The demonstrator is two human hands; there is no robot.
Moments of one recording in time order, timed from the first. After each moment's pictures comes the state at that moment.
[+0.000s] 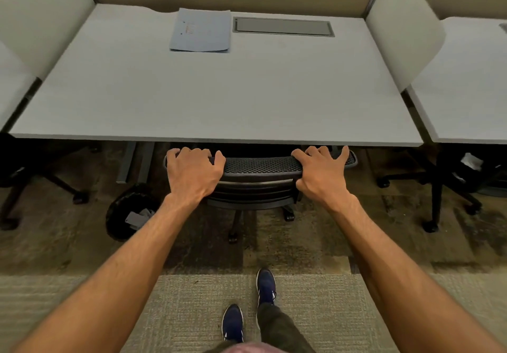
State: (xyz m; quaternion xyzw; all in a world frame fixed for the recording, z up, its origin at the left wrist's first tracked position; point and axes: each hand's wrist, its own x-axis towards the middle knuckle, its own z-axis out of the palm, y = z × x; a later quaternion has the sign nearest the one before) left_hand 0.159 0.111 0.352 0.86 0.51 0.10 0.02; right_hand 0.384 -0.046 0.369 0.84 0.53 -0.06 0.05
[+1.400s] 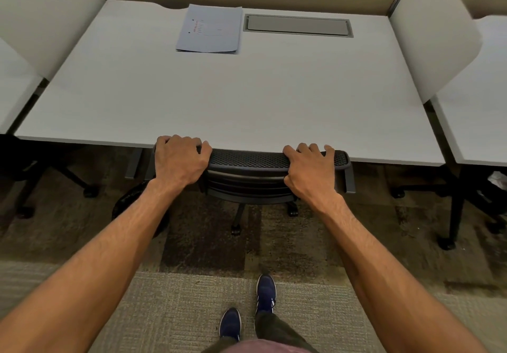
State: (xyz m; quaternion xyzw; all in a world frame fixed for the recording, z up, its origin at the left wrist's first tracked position) left_hand 0.185 0.187 0.357 0.87 0.49 0.06 0.01; right_hand 0.416 0.025 0.360 0.82 0.57 -0.03 0.02
